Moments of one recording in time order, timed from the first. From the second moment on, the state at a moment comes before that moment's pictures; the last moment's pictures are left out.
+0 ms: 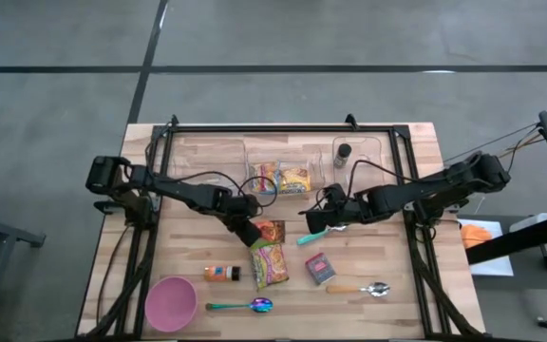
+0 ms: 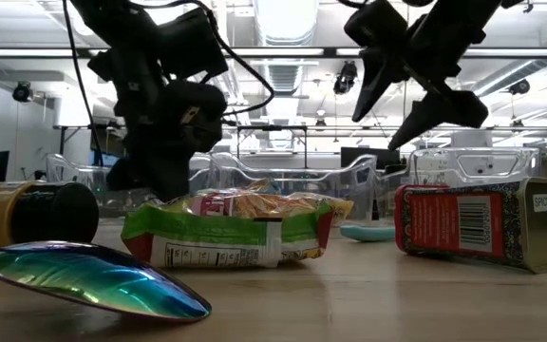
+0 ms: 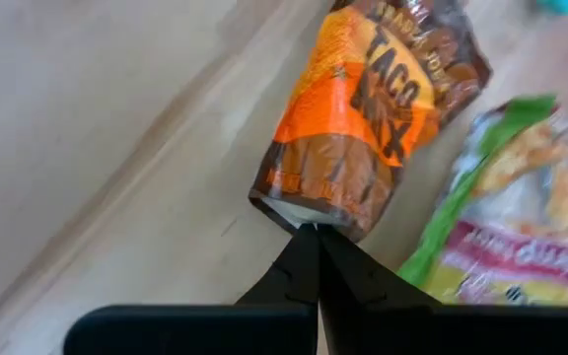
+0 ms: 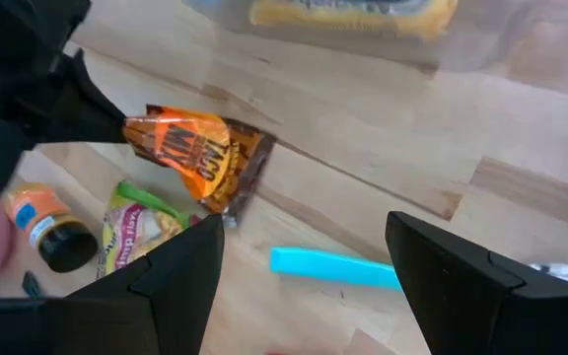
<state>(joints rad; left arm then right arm) -0.03 1.66 0.86 -0.34 0.16 -0.87 0.20 1.41 0.92 -0.49 0.30 1.37</state>
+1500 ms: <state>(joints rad) -0.01 1.78 1.00 -0.34 0.17 -0.82 0.06 1.78 0.85 0.05 0.05 1.43</state>
